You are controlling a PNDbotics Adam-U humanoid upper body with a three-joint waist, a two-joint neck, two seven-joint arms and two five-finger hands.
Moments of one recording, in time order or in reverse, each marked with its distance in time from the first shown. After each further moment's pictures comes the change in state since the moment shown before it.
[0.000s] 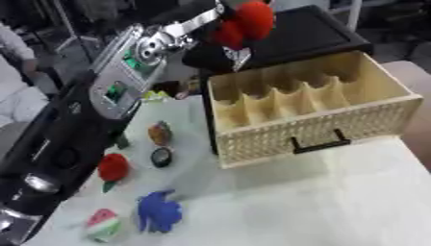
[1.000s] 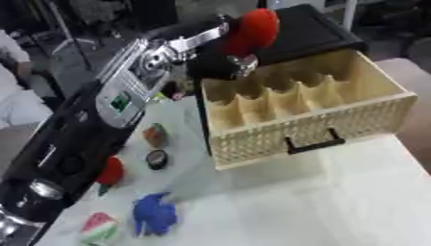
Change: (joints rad) left arm 0.010 -0.017 -0.012 0.021 -0.010 -0.095 -0.034; right arm -0.009 0.010 0.000 0.000 0.000 0.009 0.009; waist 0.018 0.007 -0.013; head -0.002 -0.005
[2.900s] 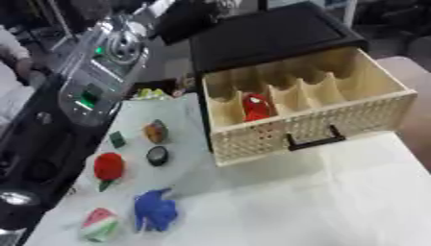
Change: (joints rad) left arm 0.079 0.070 0.084 -0.348 0.134 0.093 0.325; right arm 0.011 -0.011 -0.013 0.000 -0.003 -0.003 -0.015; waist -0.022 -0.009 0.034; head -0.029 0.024
